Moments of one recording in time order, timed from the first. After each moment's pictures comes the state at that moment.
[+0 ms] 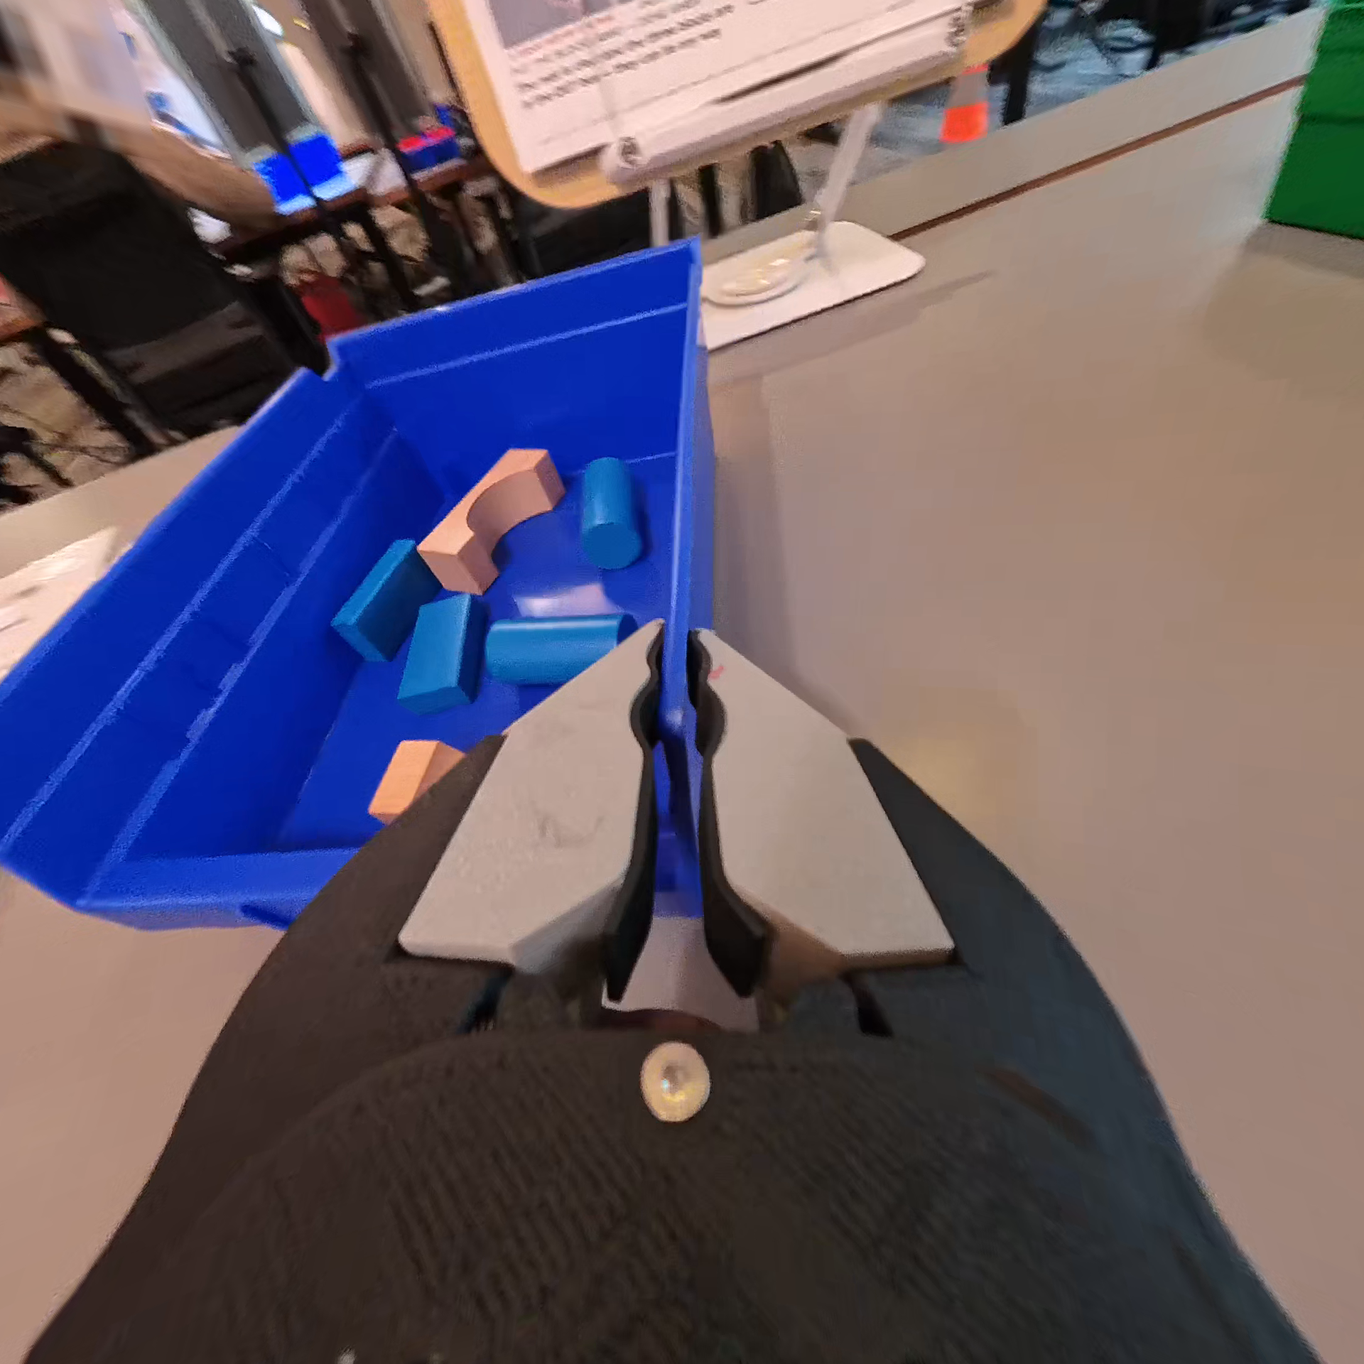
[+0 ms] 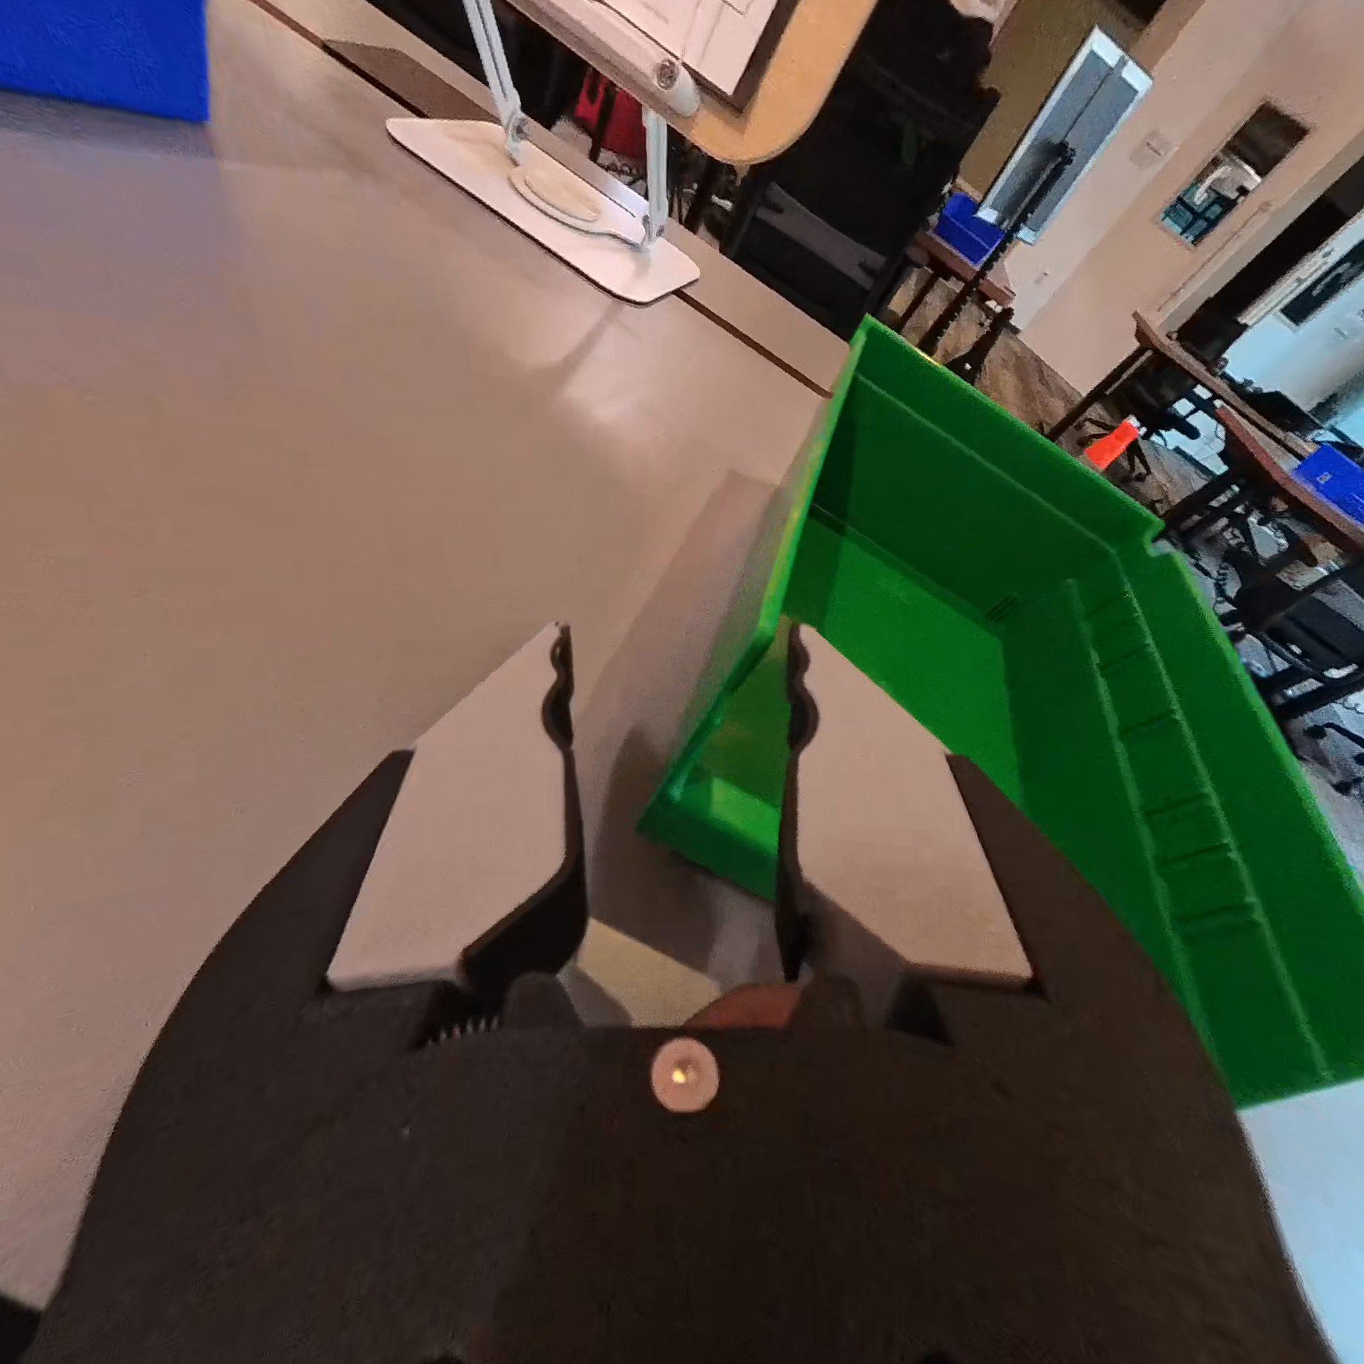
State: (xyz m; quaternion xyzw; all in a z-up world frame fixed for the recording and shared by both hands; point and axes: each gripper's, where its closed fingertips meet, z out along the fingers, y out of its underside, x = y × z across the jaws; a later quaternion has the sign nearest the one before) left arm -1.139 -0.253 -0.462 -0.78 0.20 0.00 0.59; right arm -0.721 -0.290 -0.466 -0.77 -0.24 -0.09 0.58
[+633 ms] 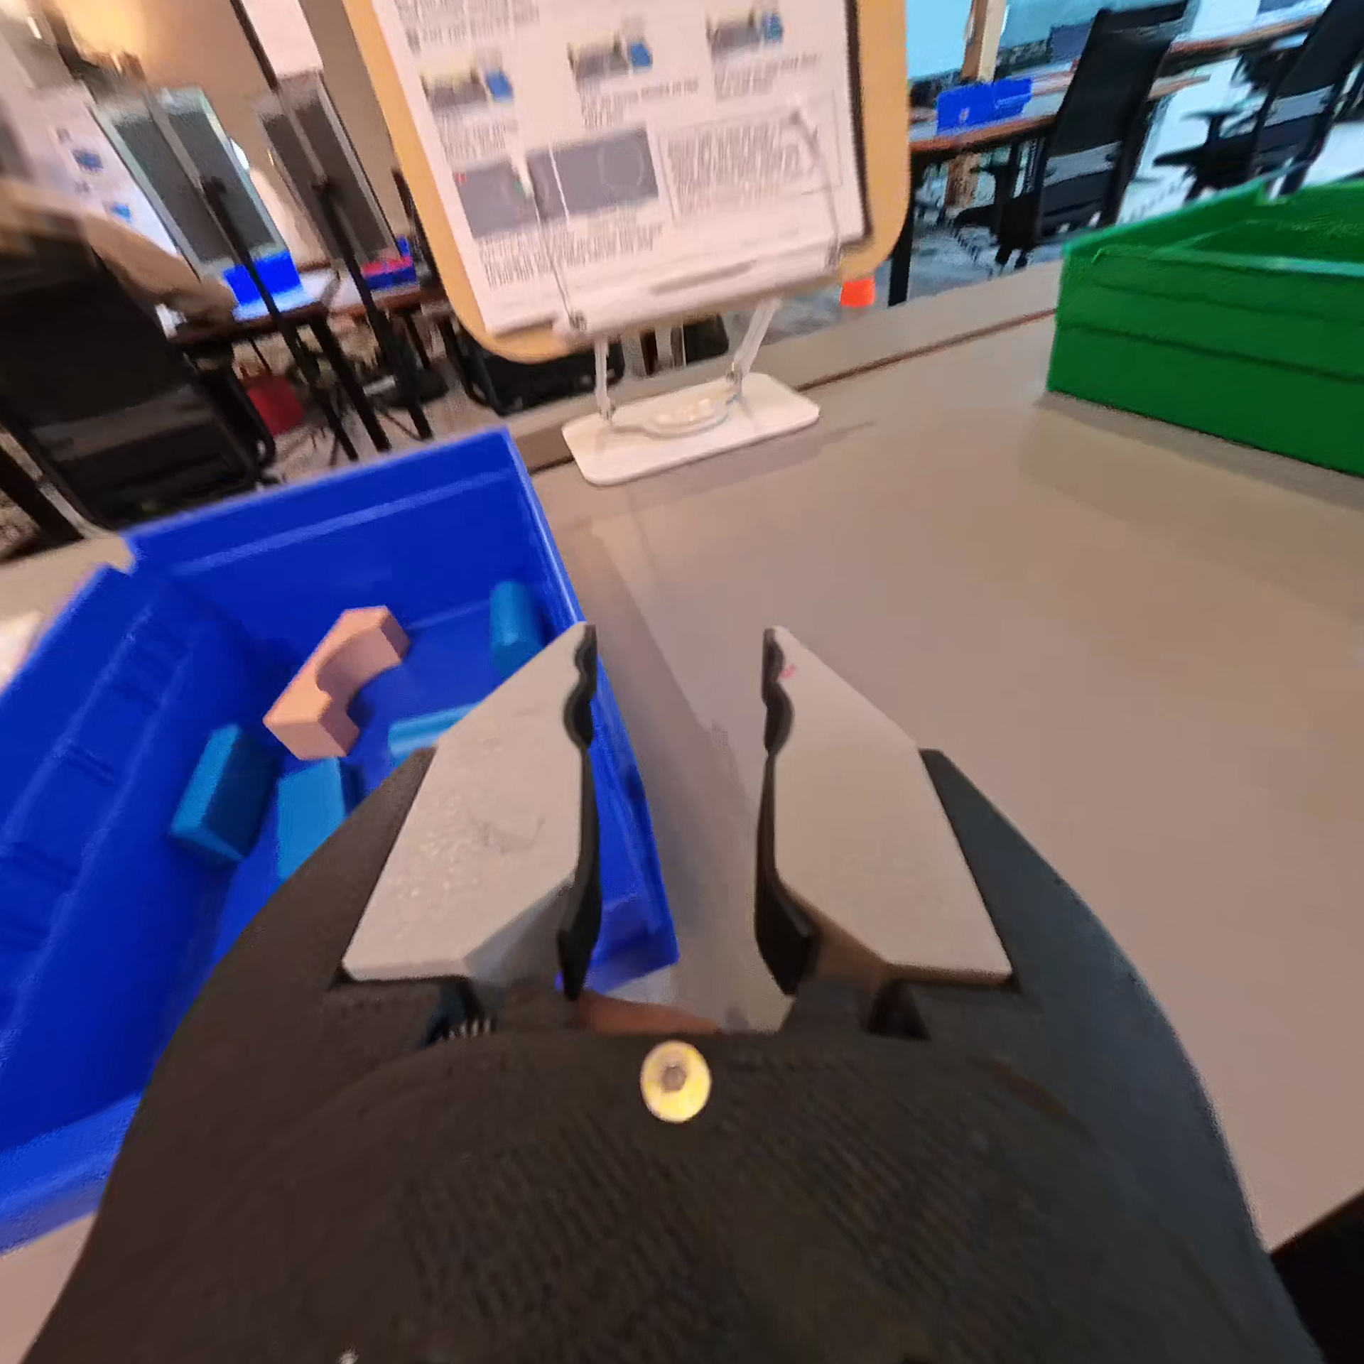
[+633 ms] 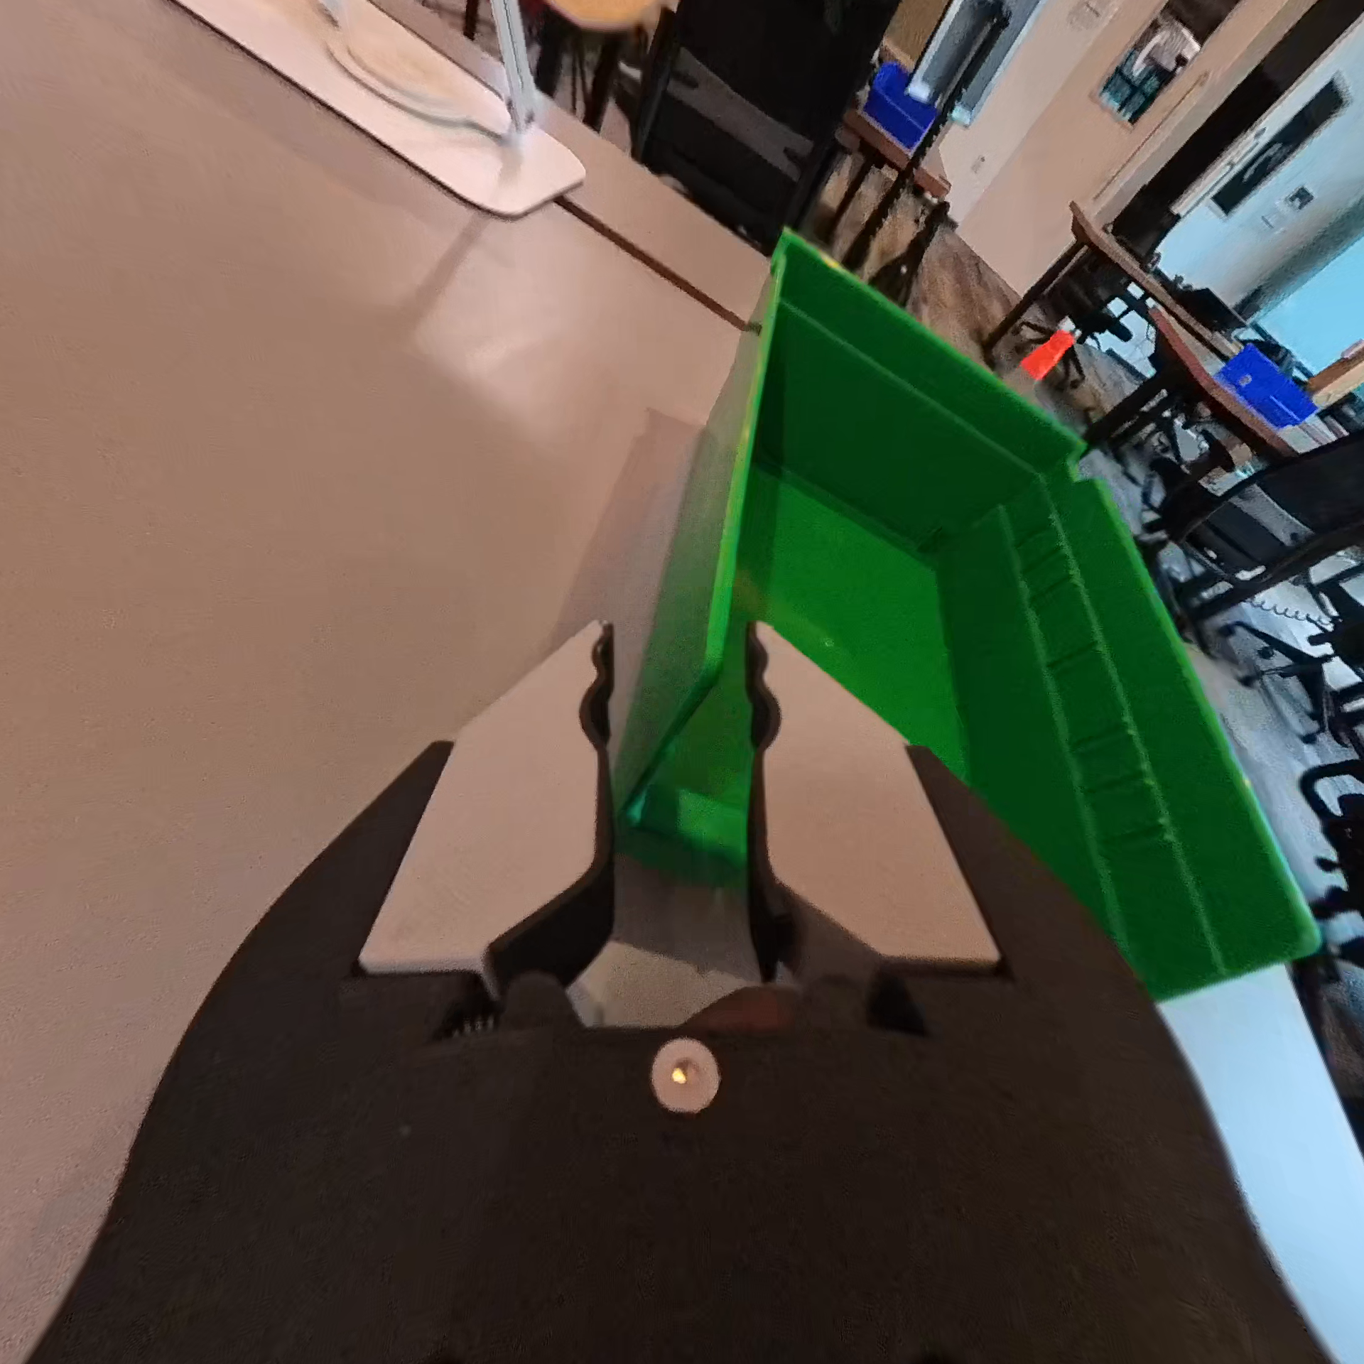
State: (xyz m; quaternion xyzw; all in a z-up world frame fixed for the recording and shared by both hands) left arm -1.113 -0.270 -0.415 -0.74 0.21 -0.07 0.64; right arm -0.686 -0.253 -0.466 -0.80 -0.20 -0.14 0.55
